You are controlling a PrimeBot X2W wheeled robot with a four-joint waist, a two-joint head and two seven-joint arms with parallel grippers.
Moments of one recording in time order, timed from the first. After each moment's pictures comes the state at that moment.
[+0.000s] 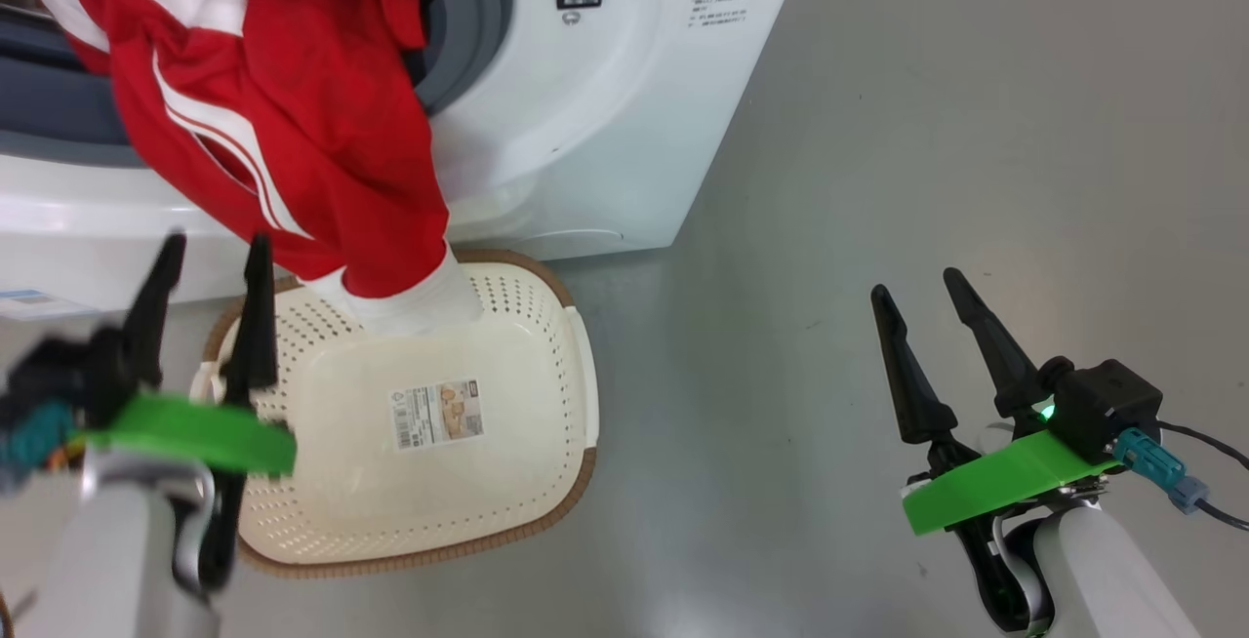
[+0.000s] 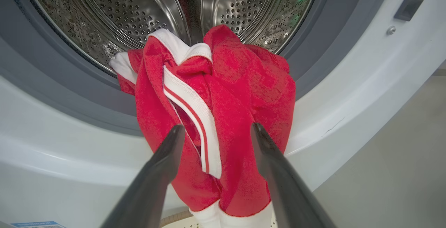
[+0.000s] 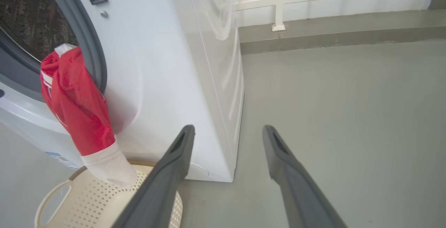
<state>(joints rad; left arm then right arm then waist) -0.44 0.18 0.02 0.40 -0.29 -0.13 -0.25 -0.23 -0.05 0.10 0.25 0.34 0.13 -0.26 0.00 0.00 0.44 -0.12</state>
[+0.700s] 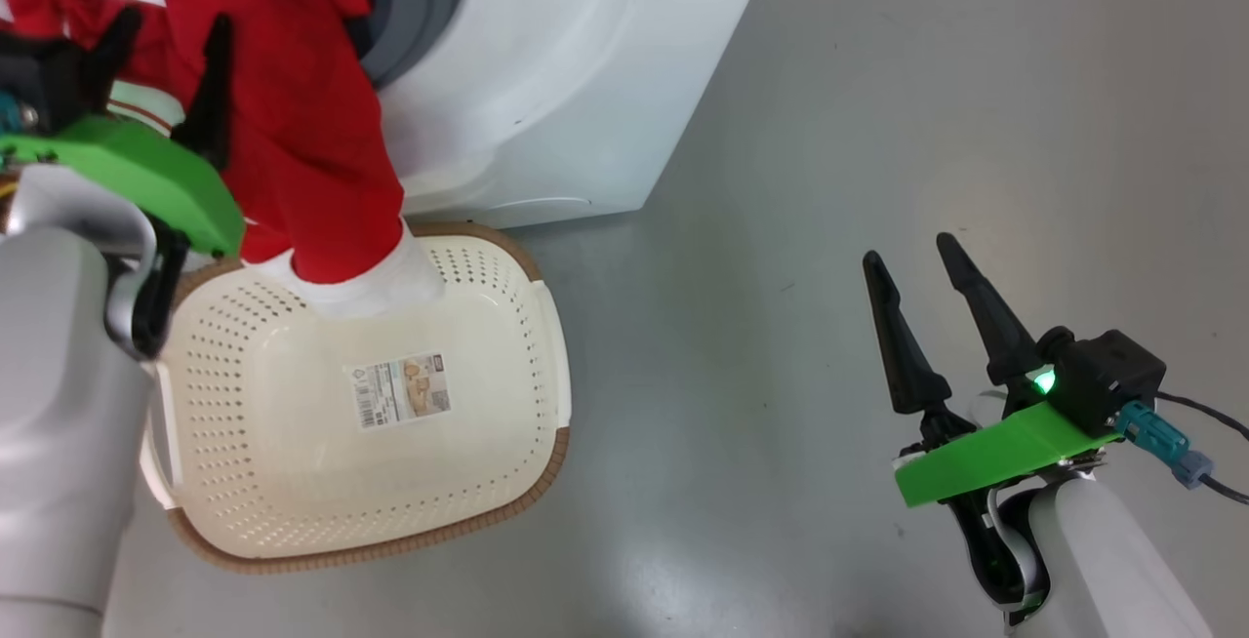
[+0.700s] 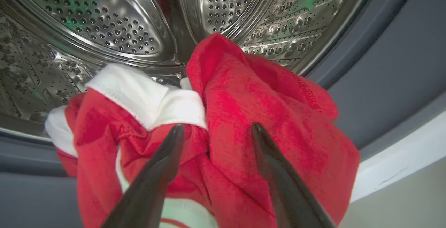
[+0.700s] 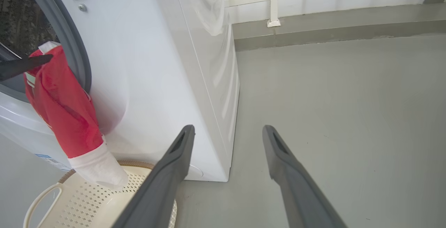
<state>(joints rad) -0.98 0.28 -0.22 0.83 -0.37 -0.13 -0.13 -0.27 -0.05 0.12 0.24 0.36 0.13 -0.26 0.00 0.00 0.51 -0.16</state>
